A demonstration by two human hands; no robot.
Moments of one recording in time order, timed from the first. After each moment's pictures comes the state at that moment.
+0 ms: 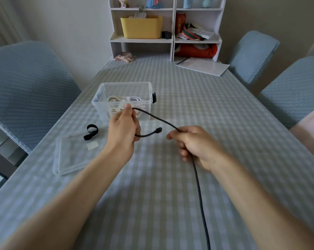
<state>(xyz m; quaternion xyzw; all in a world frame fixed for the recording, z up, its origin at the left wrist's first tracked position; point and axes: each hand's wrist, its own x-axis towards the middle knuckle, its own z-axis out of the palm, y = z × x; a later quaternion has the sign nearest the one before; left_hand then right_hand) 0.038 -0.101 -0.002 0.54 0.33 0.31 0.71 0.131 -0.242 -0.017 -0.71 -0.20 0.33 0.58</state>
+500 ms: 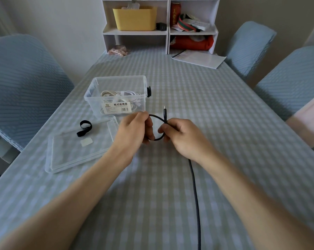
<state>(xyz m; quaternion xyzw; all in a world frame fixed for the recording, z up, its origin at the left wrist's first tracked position) 0.037 -0.118 -0.010 0.68 0.30 0.24 0.63 0.124 -0.235 -0.020 -0.80 -0.34 0.18 0.46</state>
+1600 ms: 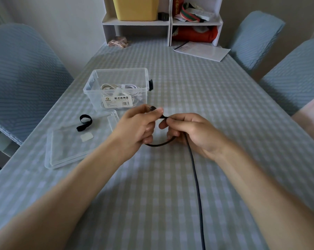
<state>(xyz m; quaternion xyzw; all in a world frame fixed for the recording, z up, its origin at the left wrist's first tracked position) 0.033 -0.116 -0.007 0.63 0.24 0.13 0.72 0.138 -0.247 -0.023 -0.63 -0.32 0.38 0.59</state>
